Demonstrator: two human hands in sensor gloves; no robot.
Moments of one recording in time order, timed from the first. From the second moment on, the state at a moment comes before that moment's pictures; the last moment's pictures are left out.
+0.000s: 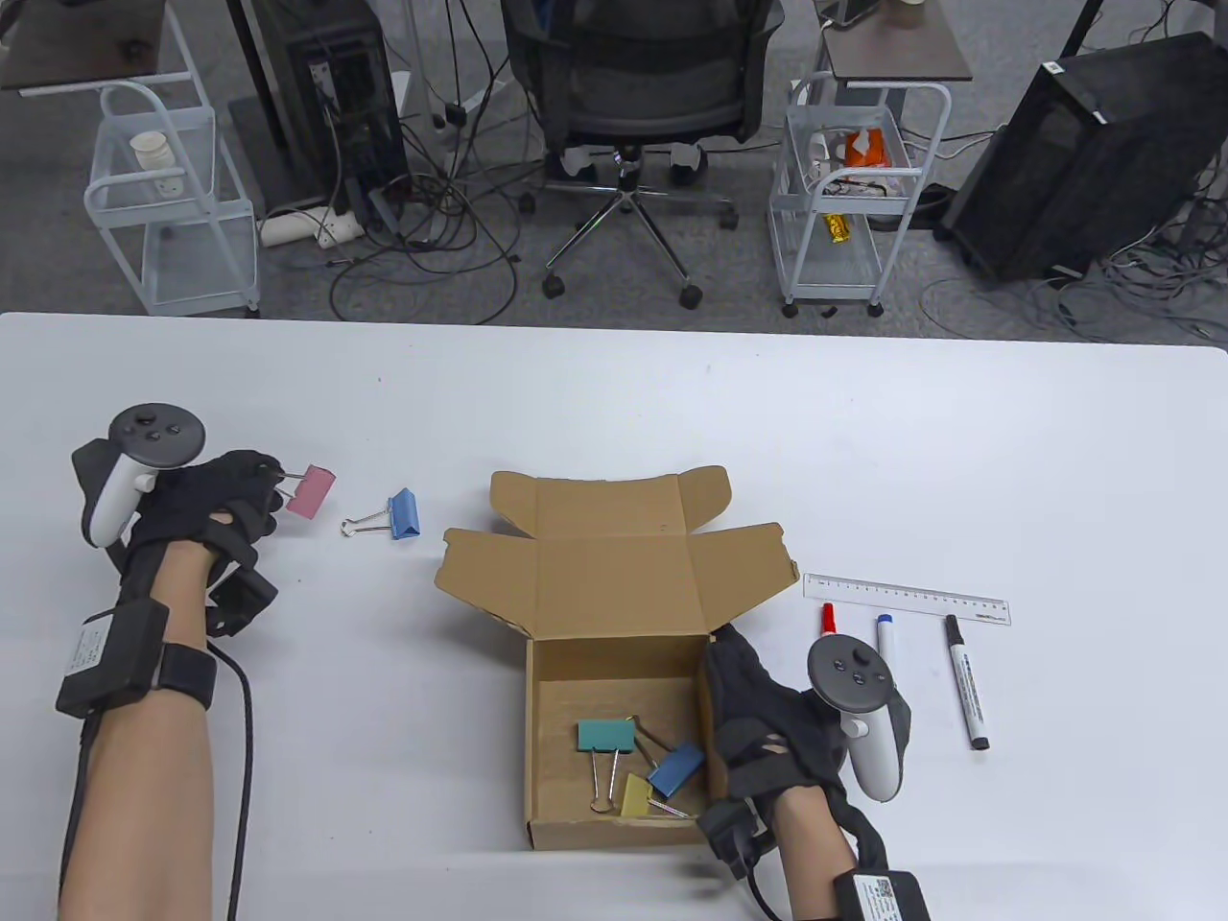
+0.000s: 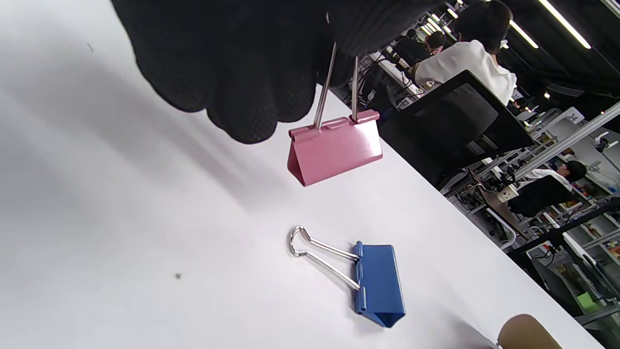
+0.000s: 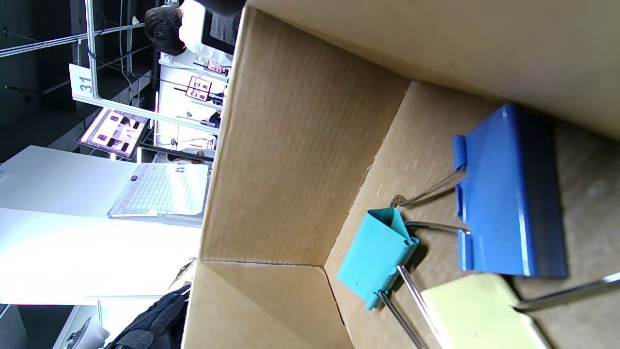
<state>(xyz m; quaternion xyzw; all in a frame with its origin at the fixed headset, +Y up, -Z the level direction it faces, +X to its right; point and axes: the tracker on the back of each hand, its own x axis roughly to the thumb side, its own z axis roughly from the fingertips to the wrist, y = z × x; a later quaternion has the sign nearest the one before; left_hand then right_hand) -0.406 -0.660 -0.427 -0.15 0.13 0.35 0.92 0.145 -0.721 -0.256 -0.04 0.20 0.78 0.59</state>
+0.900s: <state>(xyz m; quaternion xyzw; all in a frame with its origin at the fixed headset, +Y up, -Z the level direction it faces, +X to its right) -0.425 -0.715 -0.461 -0.16 0.20 0.40 0.88 0.145 -0.720 -0.256 -0.05 0.20 0.79 0.59</state>
